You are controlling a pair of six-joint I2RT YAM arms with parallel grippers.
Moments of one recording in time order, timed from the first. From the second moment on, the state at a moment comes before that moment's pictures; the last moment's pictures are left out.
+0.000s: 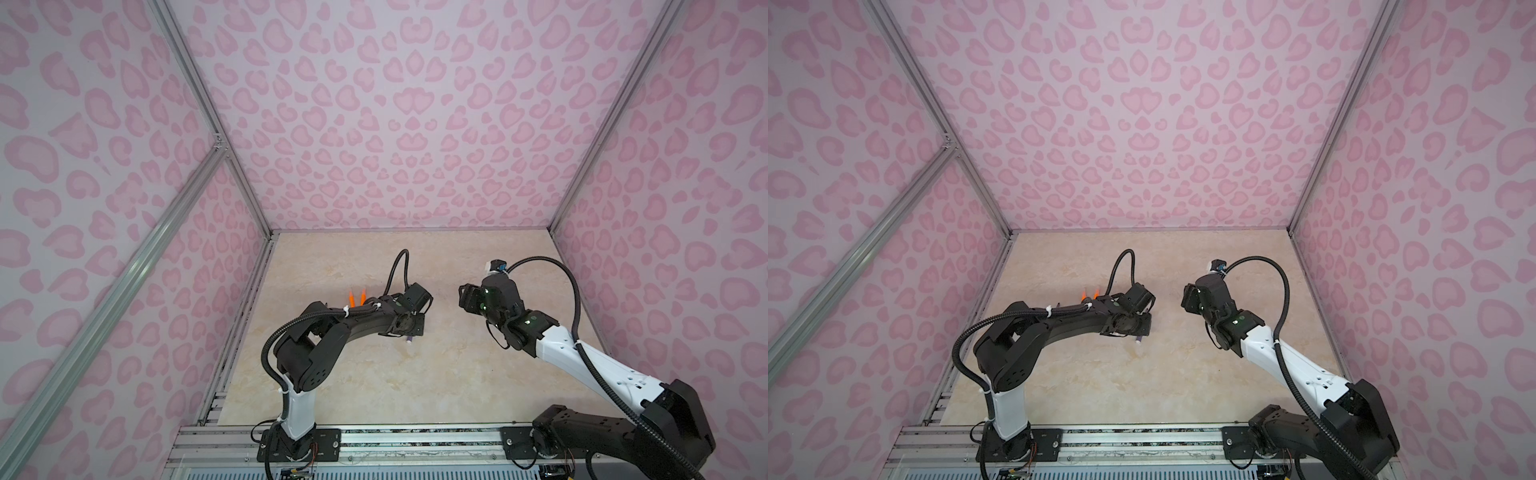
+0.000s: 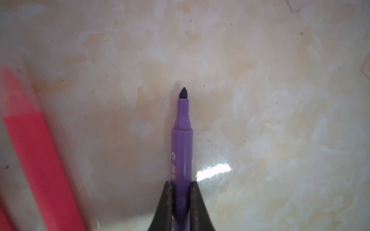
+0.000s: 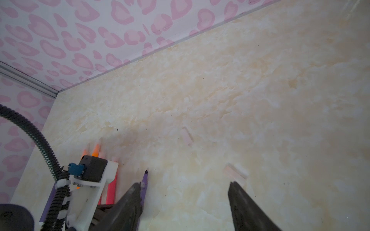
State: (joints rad) left arm -0.80 1.90 1.19 -0.43 -0.08 -0.60; right arm 0.56 1.20 0.80 -0.22 0.27 0.65
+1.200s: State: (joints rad) left arm -0.80 1.33 0.75 0.01 -0.11 -0.54; right arm 0.97 1.22 0.80 0.07 0.31 0.66
